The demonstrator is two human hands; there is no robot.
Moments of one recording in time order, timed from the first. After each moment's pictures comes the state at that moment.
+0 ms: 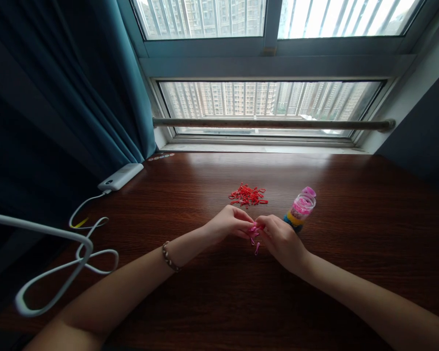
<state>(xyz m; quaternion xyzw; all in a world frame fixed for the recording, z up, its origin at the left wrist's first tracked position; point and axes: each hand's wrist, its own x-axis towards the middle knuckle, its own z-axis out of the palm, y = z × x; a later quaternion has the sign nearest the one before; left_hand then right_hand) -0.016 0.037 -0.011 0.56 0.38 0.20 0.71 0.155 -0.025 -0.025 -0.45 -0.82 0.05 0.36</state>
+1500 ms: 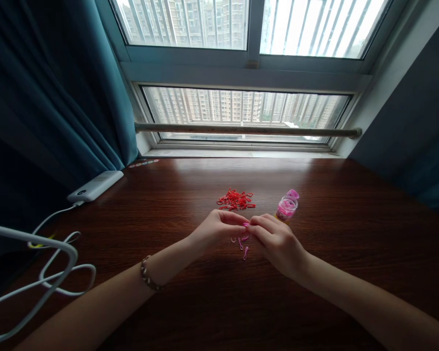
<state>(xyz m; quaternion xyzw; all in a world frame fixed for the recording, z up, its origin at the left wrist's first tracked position) -0.010 0.024 0.012 0.56 0.33 0.26 0.72 0.160 -0.039 0.021 -0.41 -0.84 -0.03 0.34</state>
